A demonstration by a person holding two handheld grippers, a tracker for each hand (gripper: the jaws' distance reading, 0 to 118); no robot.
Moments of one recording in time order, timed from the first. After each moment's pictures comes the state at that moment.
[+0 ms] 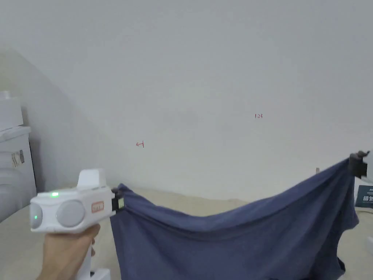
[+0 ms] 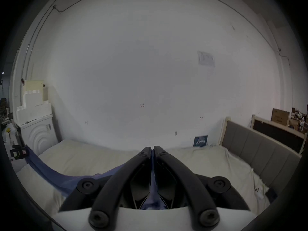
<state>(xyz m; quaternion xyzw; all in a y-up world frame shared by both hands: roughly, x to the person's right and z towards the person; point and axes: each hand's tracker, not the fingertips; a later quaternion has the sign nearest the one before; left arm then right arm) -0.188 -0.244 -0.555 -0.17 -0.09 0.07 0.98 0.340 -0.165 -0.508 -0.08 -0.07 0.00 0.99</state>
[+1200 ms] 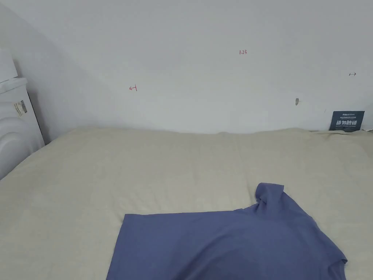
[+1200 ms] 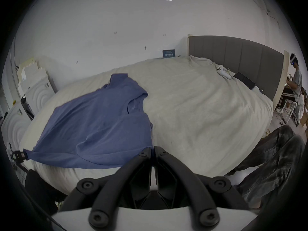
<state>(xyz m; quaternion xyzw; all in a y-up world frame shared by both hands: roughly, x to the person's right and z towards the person) -0.262 -0.473 -0.161 -0.36 -0.08 0.14 0.92 0.367 -0.461 -0.081 -0.33 -0.13 -0.09 0.93</state>
